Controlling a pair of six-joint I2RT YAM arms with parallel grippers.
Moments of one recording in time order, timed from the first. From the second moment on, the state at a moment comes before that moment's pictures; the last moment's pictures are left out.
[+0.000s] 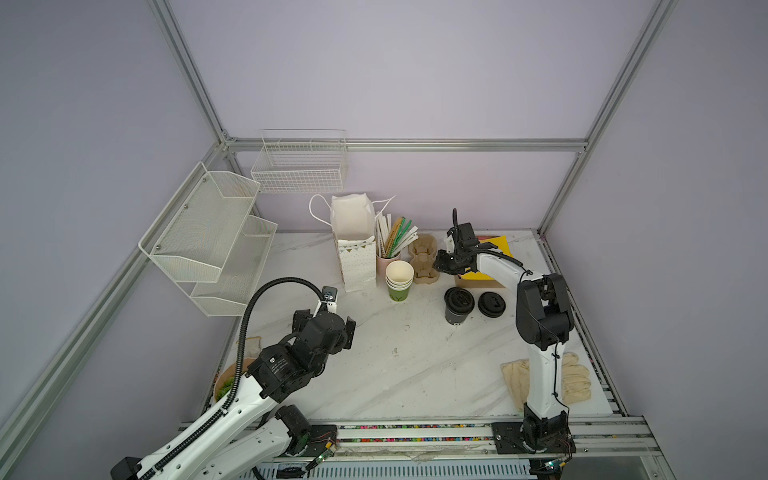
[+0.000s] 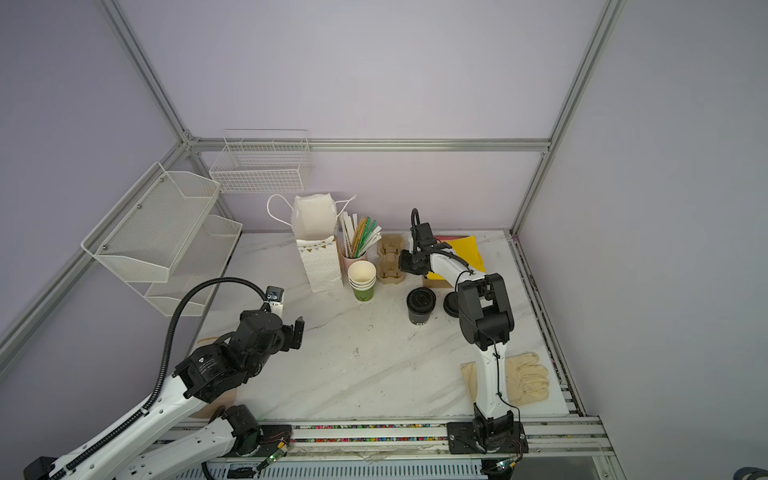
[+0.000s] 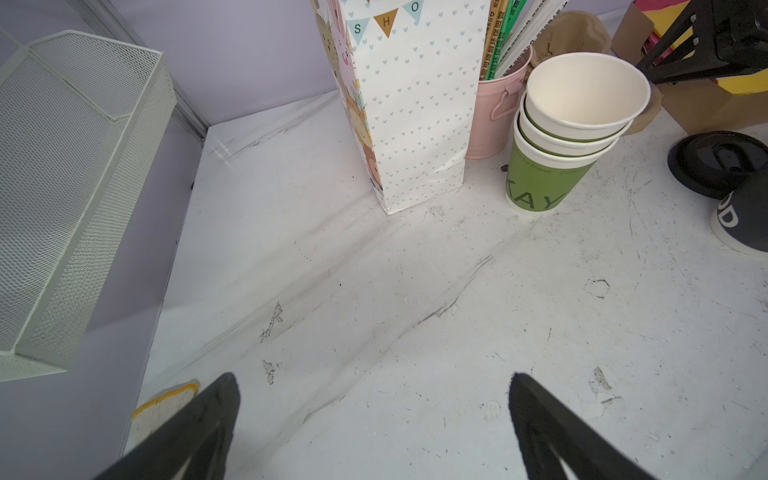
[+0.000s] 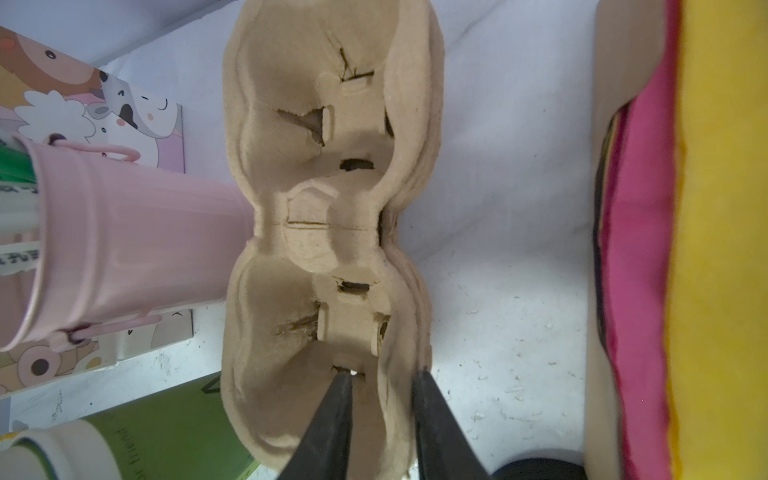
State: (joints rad) left arm -0.74 0.77 0.83 -0.76 -0.64 -0.25; right arm 0.33 2.13 1.68 -0.48 -0.24 0.44
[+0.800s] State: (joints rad) left arm -0.73 0.77 0.83 -0.76 -0.64 -0.25; right arm 0.33 2.14 1.68 -0.47 -0.24 0.45
